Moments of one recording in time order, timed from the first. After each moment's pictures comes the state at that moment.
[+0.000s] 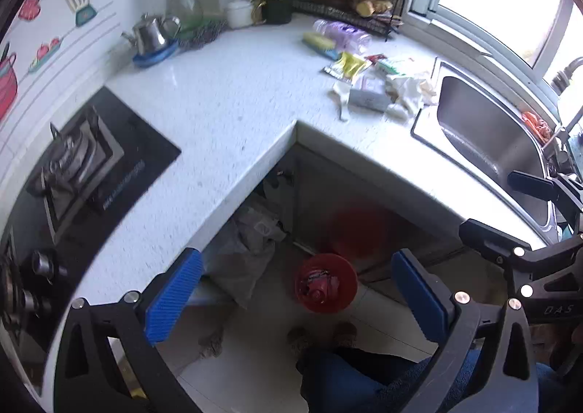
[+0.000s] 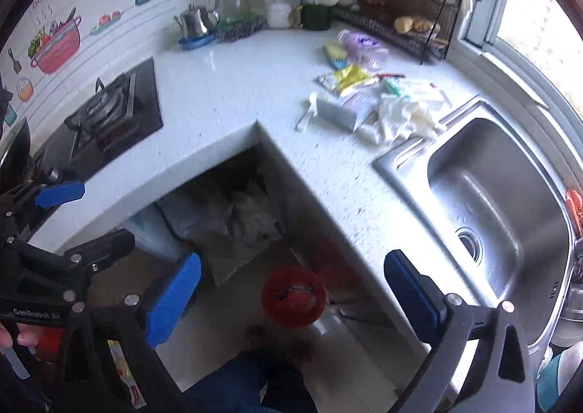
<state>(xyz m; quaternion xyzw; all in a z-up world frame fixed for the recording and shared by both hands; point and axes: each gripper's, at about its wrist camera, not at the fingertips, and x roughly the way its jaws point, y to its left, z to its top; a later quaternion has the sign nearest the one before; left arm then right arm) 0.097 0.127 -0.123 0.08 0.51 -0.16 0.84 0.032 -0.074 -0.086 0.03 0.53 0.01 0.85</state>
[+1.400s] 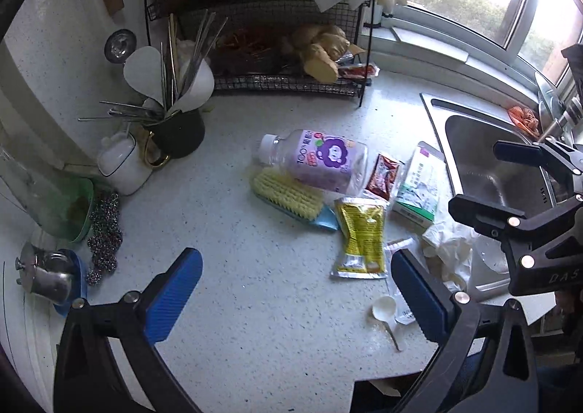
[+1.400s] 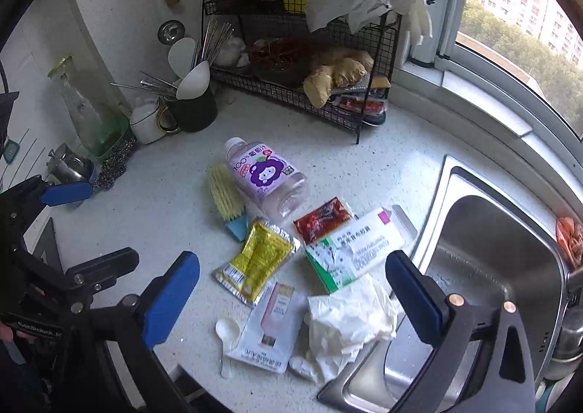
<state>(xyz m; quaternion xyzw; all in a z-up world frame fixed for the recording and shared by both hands) 0.458 0.006 -0.106 0.20 0.48 -0.36 0.77 0.305 -0.188 -0.071 0.12 0.51 -0.14 0.84</state>
